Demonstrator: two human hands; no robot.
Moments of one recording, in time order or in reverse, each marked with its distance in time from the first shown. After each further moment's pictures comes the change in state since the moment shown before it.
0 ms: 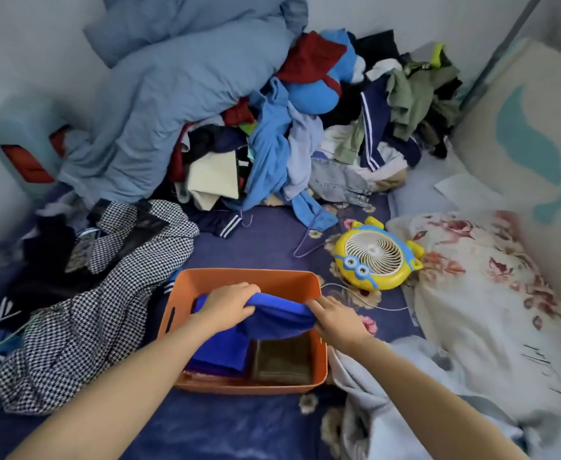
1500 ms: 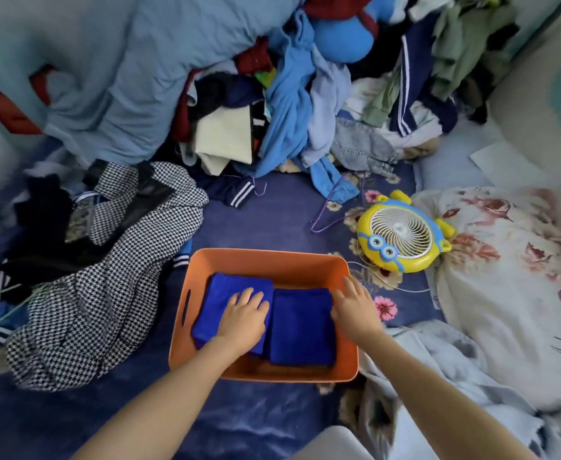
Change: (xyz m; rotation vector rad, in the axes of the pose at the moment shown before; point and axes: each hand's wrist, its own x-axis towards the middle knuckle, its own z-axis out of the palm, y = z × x) left_hand -0.002 -0.041 0.081 0.258 -0.023 -0.036; right_hand 0.052 -0.009 0.058 -0.107 -0.032 0.297
